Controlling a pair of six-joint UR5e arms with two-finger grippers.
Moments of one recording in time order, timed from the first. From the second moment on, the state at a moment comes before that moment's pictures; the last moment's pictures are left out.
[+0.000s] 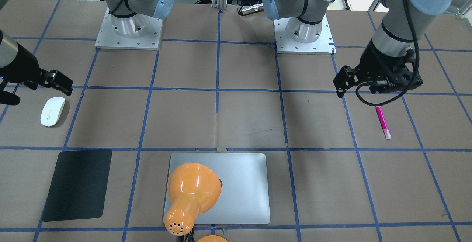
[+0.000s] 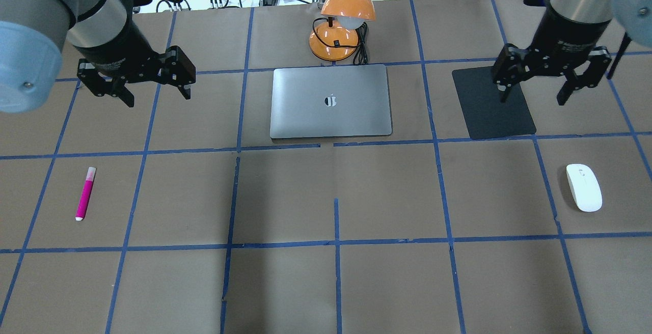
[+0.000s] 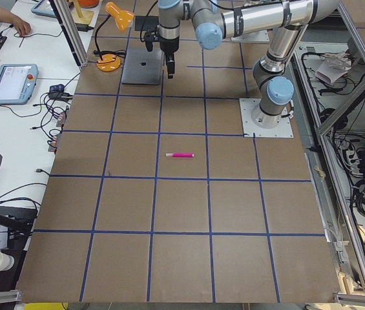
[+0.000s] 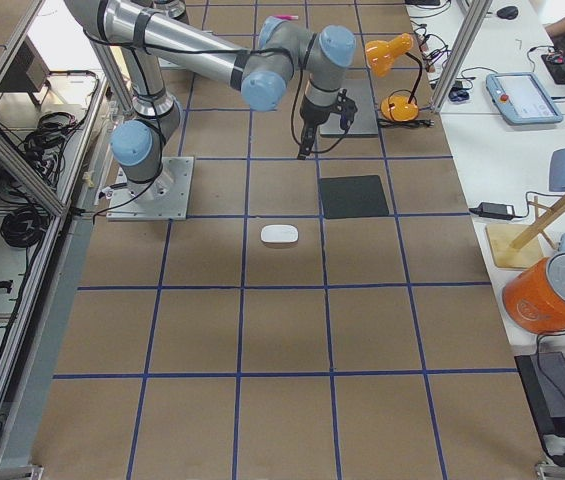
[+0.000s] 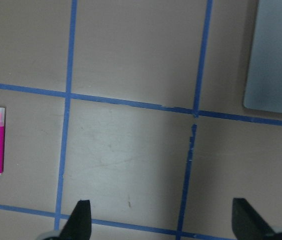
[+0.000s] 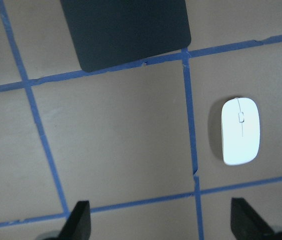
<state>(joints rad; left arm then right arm) -1.28 -1.56 -1.82 -1.30 1.60 0.18 1.18 -1.48 1.75 -1.69 -1.63 -0.23</state>
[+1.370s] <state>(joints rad) -0.81 -1.88 -2.13 -0.67 1.47 0.82 0.95 -1.28 2.07 -2.17 -1.73 -0.54</state>
